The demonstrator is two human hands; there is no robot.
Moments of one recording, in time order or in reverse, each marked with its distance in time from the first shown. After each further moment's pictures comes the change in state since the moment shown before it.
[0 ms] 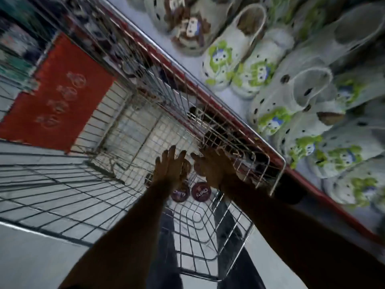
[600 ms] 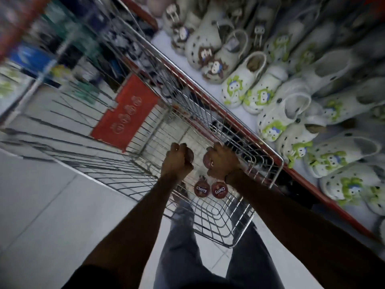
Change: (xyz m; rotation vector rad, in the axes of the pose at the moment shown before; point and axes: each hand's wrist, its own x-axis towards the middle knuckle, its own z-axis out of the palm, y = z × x) left_hand -0.081 -0.005 -0.115 -0.257 0.219 -0.191; right_hand -0.045 -0.051 -0.100 0.182 0.161 0.064
